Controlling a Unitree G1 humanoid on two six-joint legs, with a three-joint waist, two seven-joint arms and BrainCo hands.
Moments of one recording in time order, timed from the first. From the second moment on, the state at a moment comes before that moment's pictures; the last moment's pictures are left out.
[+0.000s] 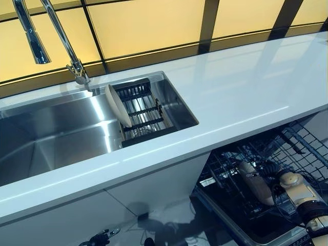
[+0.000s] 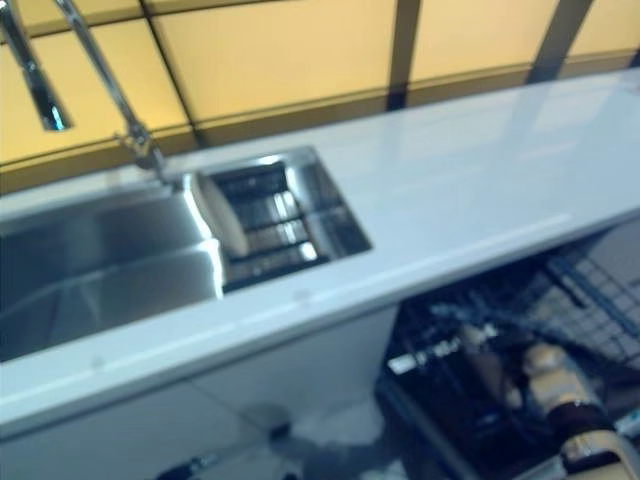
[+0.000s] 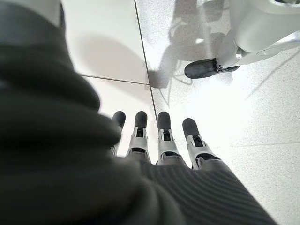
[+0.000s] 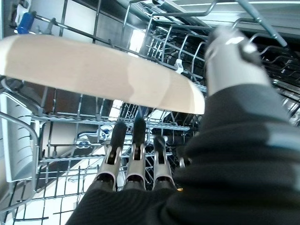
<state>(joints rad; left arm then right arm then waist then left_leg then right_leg) 0.03 0.36 -0.14 1.00 -0.37 0.08 -0.14 -0.36 -0.78 0.20 0.67 -0.06 0.25 0.20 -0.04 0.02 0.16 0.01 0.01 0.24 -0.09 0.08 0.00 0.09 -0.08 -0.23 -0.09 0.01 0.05</state>
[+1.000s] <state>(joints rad) 0.05 0.38 -0.13 1.02 -0.38 0.07 -0.14 -0.28 -1.23 -0.15 0.62 0.07 0.40 0.27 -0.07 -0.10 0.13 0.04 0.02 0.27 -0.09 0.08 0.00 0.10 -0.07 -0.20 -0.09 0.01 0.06</state>
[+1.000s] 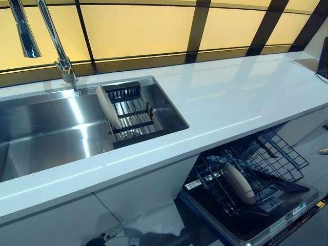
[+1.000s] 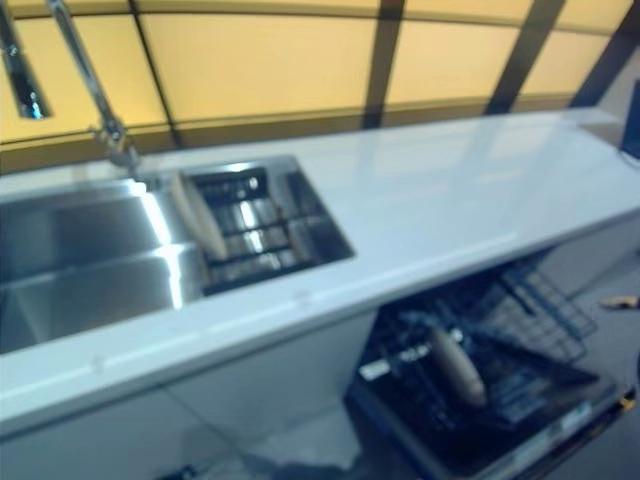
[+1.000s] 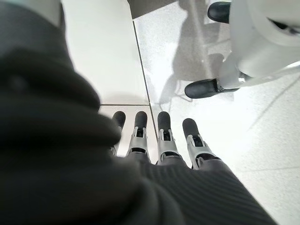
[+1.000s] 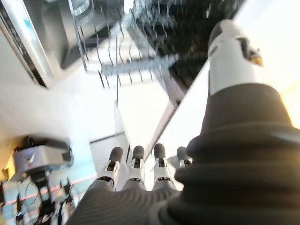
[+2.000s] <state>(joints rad) 0.06 0.38 -0.14 1.06 -0.43 0.04 -0.13 -0.98 -1.38 0.41 0.47 -0.06 0.24 0.01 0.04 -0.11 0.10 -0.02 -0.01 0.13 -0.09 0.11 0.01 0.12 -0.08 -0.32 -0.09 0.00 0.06</state>
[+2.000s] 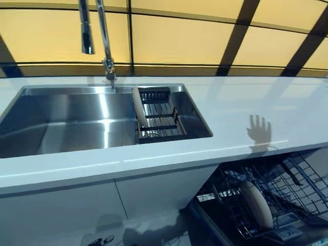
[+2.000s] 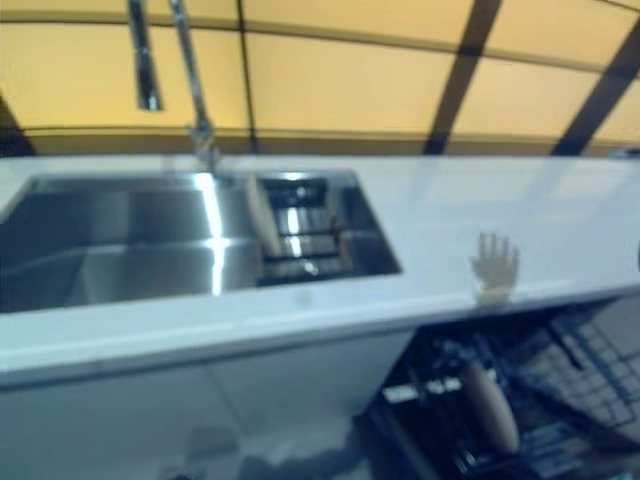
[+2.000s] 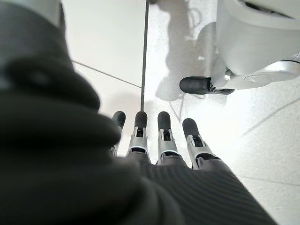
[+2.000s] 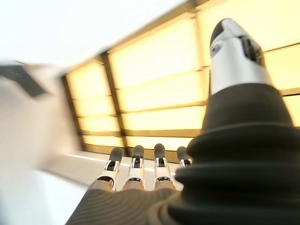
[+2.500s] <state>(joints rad) 0.05 0.40 -0.15 1.04 -0.43 0.05 -0.12 -1.15 -1.27 0.65 0.37 -0.47 0.11 -0.02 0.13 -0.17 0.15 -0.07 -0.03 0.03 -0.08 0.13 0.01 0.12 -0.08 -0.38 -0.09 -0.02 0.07</state>
